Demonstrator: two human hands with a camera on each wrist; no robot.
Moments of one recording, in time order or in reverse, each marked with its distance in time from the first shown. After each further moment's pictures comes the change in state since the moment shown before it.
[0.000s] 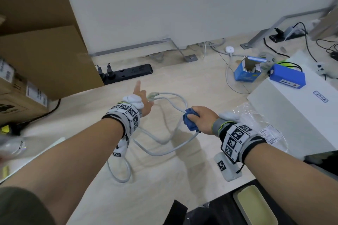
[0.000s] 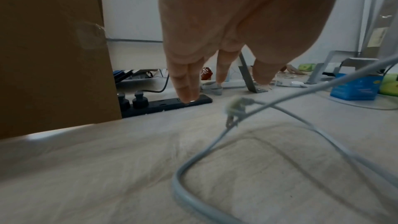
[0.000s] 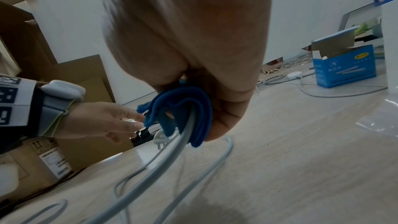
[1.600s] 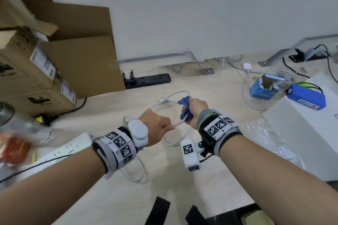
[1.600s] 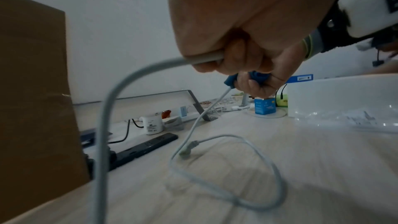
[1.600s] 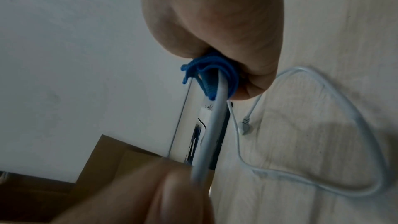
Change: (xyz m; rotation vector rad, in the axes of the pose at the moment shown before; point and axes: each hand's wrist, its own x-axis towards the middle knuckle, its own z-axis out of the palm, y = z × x) left_hand -0.097 -0.016 -0.008 -0.098 0.343 0.583; right_hand 0.043 -0.084 0.038 0.731 0.272 0.418
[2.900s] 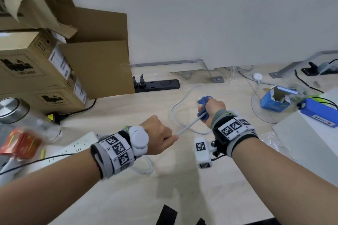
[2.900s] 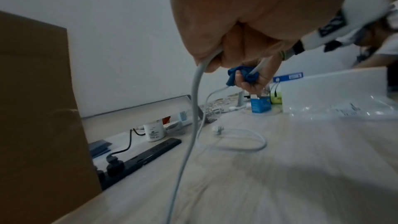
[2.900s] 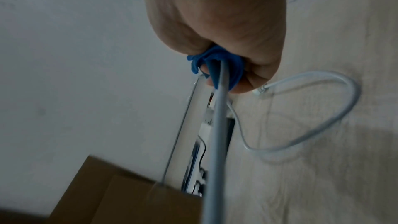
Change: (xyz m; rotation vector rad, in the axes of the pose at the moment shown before) left_hand -0.019 -0.016 -0.009 0.113 0.021 0.187; right_hand 0.013 -0.026 0.001 0.042 0.093 -0.028
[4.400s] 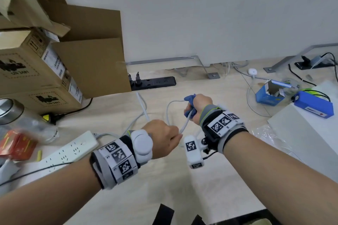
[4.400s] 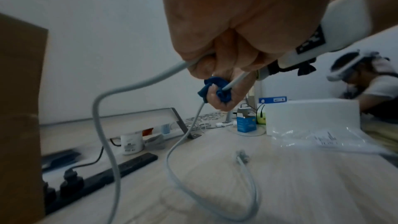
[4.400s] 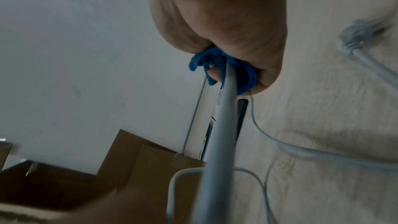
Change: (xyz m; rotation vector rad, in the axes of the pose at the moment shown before) left_hand 0.004 0.039 -0.012 -0.127 -0.038 -0.198; right_hand -0.036 -0.006 0.019 -0.065 -0.056 0.195
